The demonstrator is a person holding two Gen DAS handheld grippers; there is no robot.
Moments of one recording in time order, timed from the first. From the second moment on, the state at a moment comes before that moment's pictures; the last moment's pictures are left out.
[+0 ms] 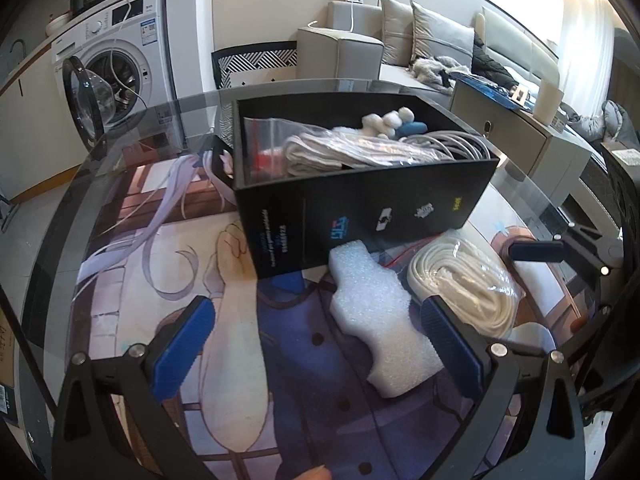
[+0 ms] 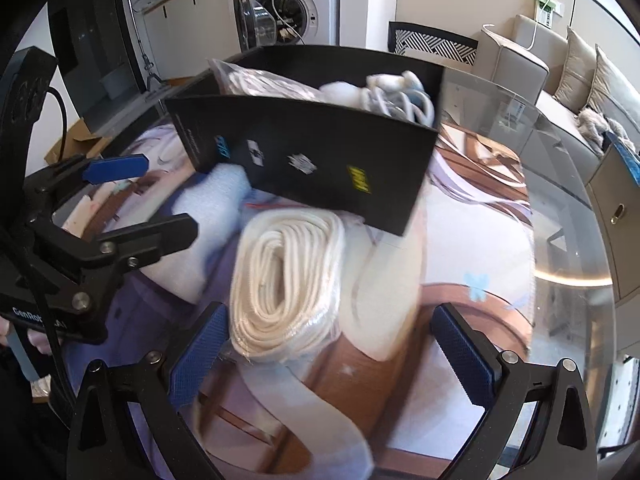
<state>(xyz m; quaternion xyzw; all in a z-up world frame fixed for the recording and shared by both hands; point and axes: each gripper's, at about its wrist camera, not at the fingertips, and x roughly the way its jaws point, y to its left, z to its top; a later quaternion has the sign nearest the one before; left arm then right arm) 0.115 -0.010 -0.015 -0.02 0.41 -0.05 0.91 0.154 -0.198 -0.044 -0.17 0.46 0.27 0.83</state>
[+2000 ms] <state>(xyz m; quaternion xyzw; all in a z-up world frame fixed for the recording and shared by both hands) 0.078 -0.015 -0.006 -0.05 0.41 -0.13 0.90 0.118 -0.200 -0.028 -0.18 0.41 0.32 0.84</state>
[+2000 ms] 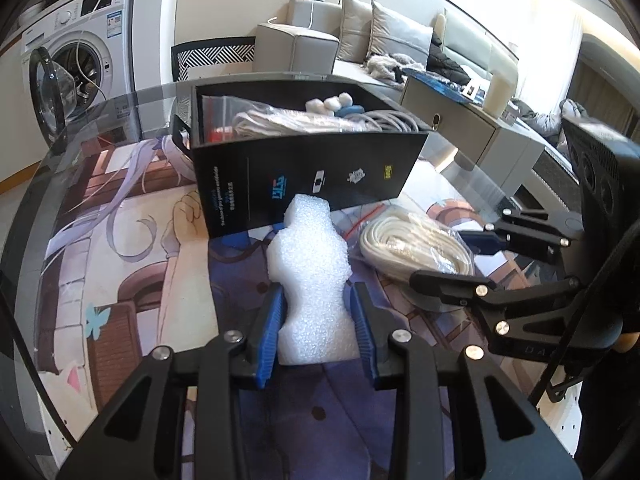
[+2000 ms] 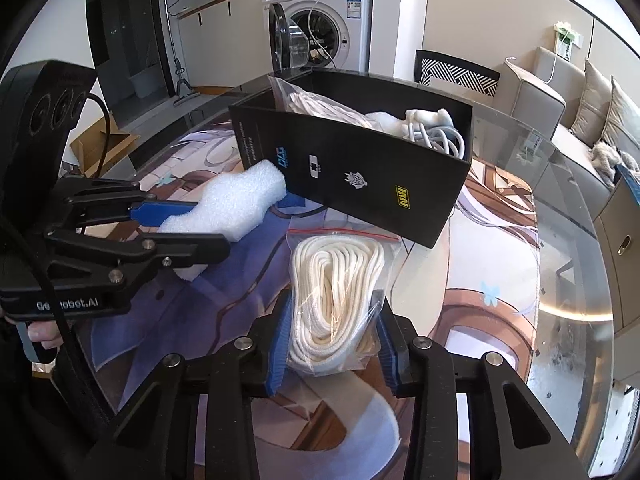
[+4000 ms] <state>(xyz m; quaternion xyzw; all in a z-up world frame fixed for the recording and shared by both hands) 0.146 0.008 0.109 -0.05 0.30 -0.15 0.94 0.162 -0.218 0.119 -0.12 0.31 0.31 0.89</state>
